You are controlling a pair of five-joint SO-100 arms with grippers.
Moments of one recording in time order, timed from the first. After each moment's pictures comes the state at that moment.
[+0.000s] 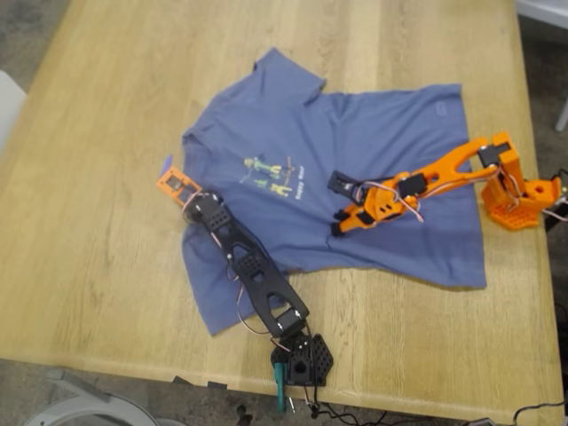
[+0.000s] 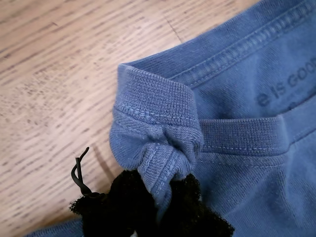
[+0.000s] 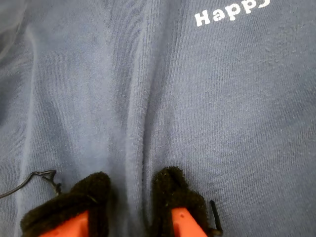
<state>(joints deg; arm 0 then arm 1) -33.0 8.8 -17.1 85.3 -106.8 -25.8 67.9 101.1 21.4 -57.1</state>
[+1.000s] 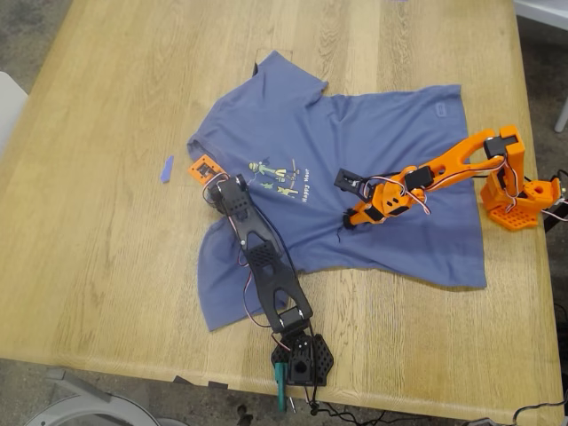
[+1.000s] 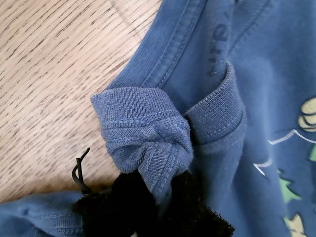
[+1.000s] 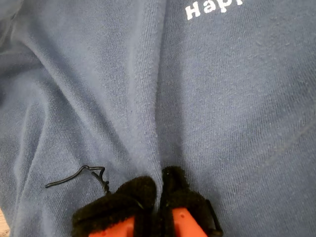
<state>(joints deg) -25.0 19.0 -17.1 98.9 -107.3 -14.7 74.6 109.3 20.9 -61.5</state>
